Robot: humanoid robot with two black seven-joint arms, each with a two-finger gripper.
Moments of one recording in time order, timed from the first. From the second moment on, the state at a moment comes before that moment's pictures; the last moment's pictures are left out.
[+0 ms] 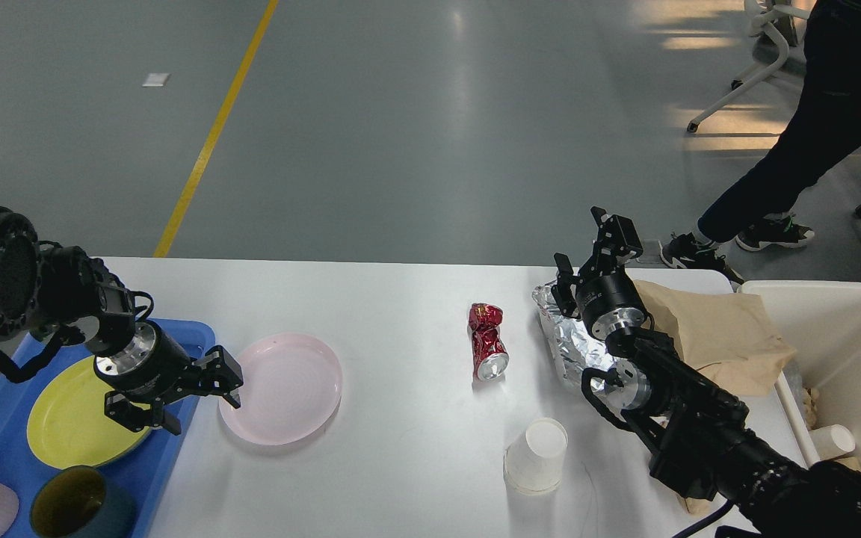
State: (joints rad) left arm -1.55 0.16 1.62 -1.00 -0.36 -0.70 -0.24; right arm 0.64 0.01 0.81 0.51 -0.37 0.03 0.50
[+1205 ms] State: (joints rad) left arm -1.31 0.22 1.57 -0.92 -0.61 -0.51 -0.33; right arm 0.64 0.01 0.81 0.51 -0.37 0.03 0.50
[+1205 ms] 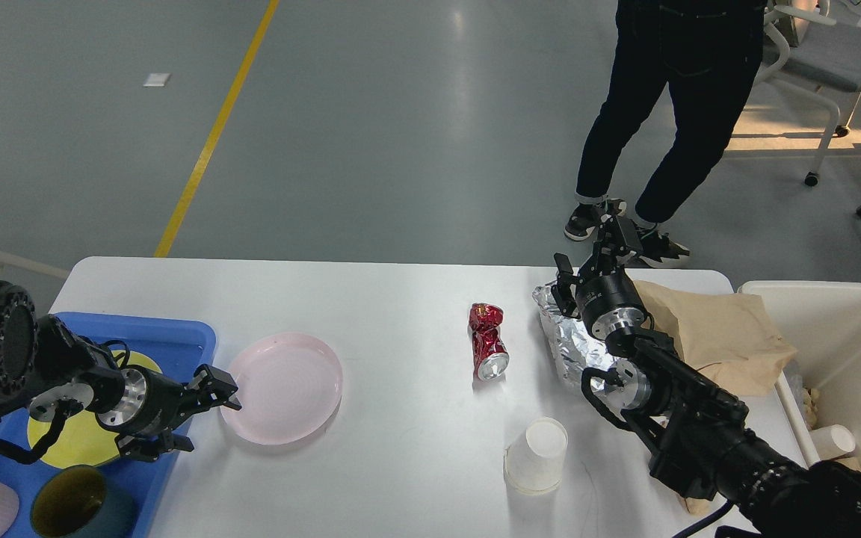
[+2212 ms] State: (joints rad) left arm -1.27 0.21 1.52 -0.88 -0.60 -0.50 -0.32; right arm 0.64 0.01 0.81 0.51 -0.37 0.03 0.50
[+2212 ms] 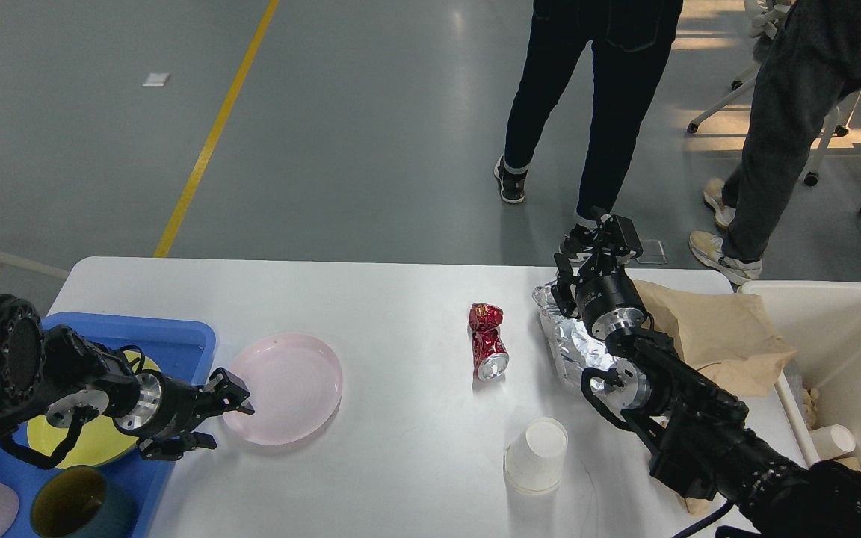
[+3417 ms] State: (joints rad) left arm -1.26 0.20 1.52 -0.86 -0.60 -0.50 -0.26; right arm 0.64 0.01 0.81 0.51 -0.37 0.03 0.50
